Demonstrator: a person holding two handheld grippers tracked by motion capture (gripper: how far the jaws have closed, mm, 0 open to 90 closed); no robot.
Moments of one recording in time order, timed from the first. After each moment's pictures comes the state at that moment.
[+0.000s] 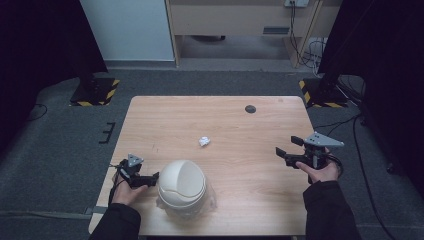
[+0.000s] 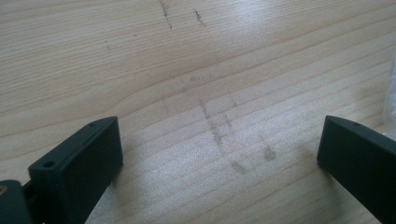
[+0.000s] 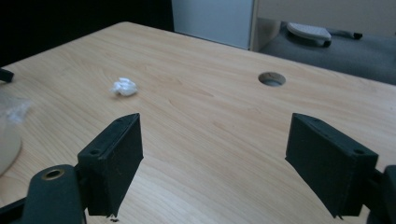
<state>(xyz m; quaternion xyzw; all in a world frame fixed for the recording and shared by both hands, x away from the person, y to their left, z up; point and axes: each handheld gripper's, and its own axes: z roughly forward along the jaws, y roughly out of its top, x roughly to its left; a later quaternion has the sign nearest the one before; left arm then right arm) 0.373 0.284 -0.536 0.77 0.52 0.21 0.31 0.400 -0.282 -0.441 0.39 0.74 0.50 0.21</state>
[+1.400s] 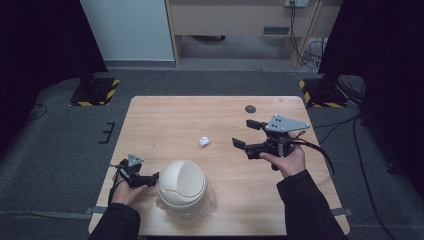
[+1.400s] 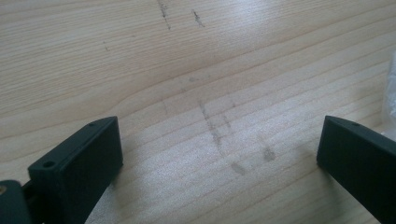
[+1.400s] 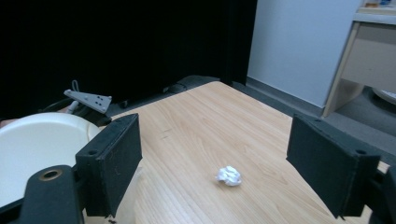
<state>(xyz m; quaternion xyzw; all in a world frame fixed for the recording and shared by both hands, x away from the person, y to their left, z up) 0.374 0.285 -0.536 0.77 0.52 0.21 0.31 0.391 -0.160 -0.356 0.25 0.75 0.59 0.16</state>
